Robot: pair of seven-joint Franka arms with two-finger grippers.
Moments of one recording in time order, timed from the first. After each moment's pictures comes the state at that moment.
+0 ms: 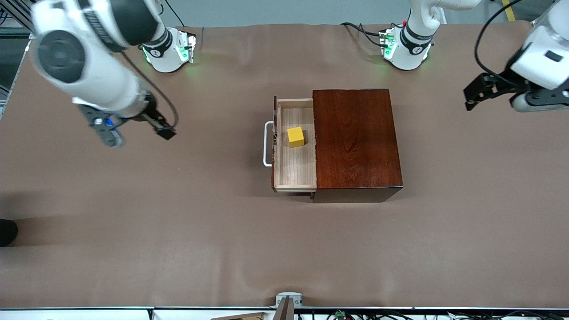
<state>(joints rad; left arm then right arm) -0.27 0.00 0.10 -1.47 0.06 1.47 -0.21 0.43 0.20 -0.02 -1.48 0.02 1.42 1.30</state>
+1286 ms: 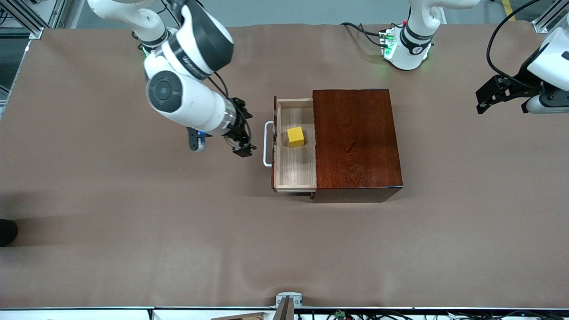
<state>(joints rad) -0.23 -0.01 0.09 -1.50 0.06 1.53 -0.12 0.61 0.39 -0.02 -1.48 0.39 1.86 1.96</state>
